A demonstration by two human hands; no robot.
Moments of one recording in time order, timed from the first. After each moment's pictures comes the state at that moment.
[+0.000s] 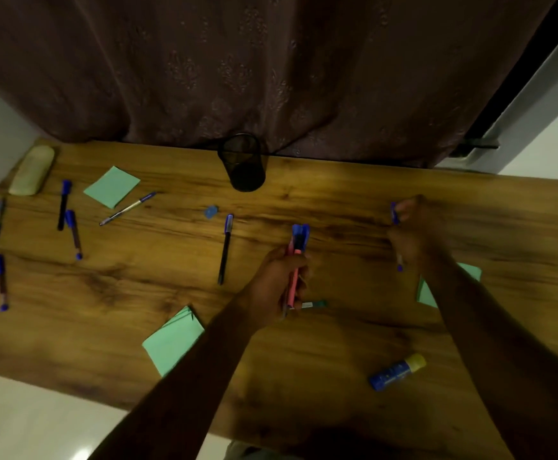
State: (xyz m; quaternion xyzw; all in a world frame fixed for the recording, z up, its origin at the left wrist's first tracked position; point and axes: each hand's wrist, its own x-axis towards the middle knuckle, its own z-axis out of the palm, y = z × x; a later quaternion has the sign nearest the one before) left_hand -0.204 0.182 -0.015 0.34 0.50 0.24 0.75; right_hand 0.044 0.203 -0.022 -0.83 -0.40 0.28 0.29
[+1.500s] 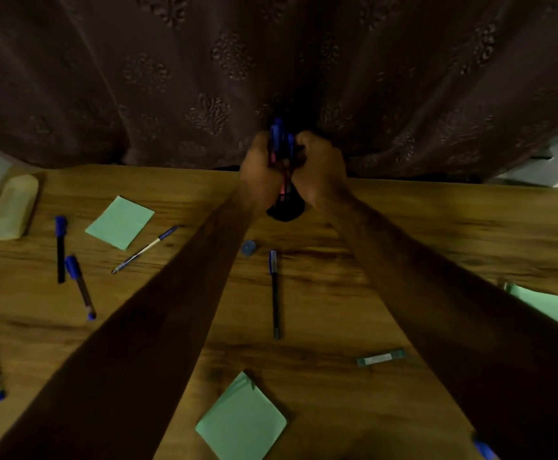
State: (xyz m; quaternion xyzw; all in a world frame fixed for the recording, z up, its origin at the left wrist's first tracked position) left_hand -0.270 0.429 0.015 0.66 0.52 0.35 0.41; right_hand -0.165 0.396 0.026 -0.72 -0.54 0.23 0.36
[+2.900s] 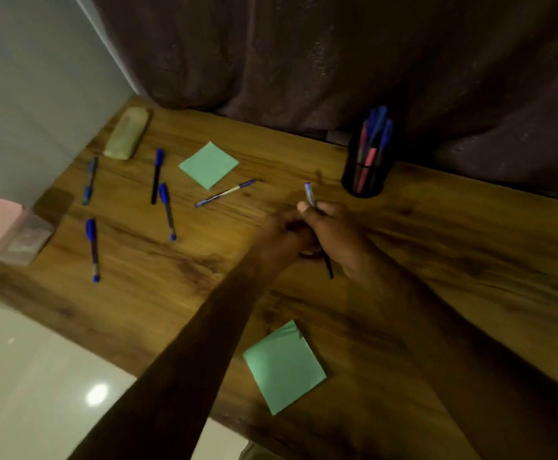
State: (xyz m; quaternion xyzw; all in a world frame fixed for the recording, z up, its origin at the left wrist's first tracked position) left_hand -0.377 0.274 0.003 0.43 0.56 0.35 0.62; right_hand -0.262 0.300 -0.021 -0.63 -0.48 0.53 0.31
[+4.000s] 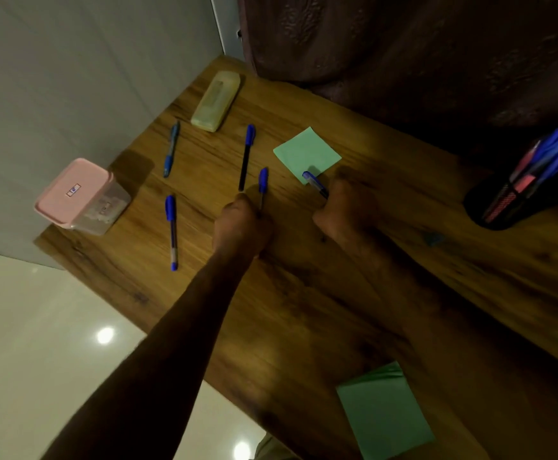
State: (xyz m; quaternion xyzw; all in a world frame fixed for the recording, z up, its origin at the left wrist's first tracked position) left_hand -0.596 0.325 -0.052 0.43 0.83 0.15 0.34; right_hand -0.442 0.380 -0.043 -0.70 -0.68 0.22 0.04
